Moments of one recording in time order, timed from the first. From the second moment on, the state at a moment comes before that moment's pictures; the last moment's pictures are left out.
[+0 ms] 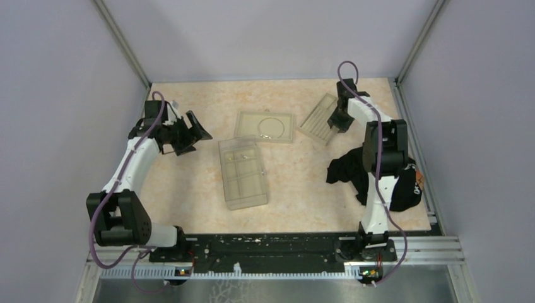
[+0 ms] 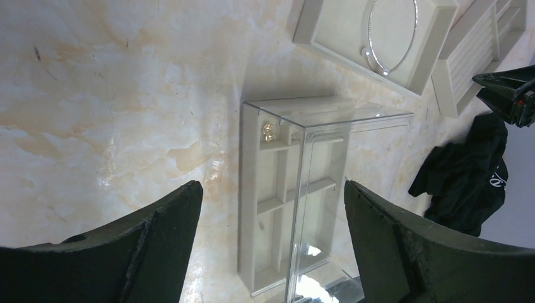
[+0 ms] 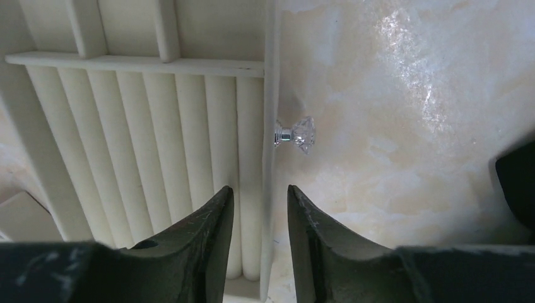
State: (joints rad) left arm 0.02 1.39 1.10 -0.61 0.36 -0.48; right arm 0.10 2.10 1.64 -0.69 0.14 0.68
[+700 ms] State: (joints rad) left arm 0.02 1.39 1.07 -0.60 0.40 -0.48; right arm 0.08 1.84 1.35 -0.60 0.07 0.58
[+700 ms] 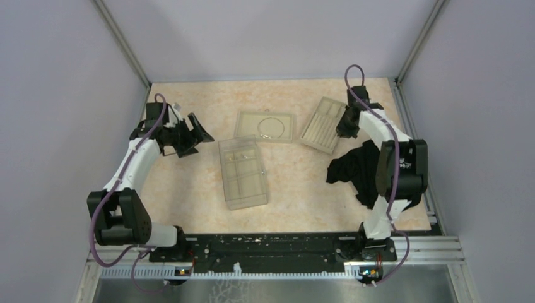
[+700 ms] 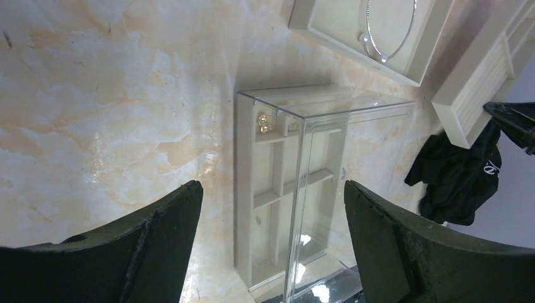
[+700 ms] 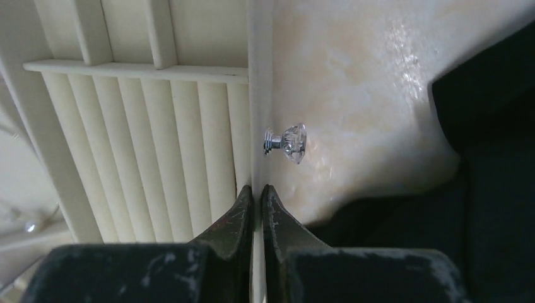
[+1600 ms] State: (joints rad) left arm -0.03 1.41 0.90 -0.49 0.62 -0.51; right arm 0.56 1.53 1.05 -0.66 0.01 0.40
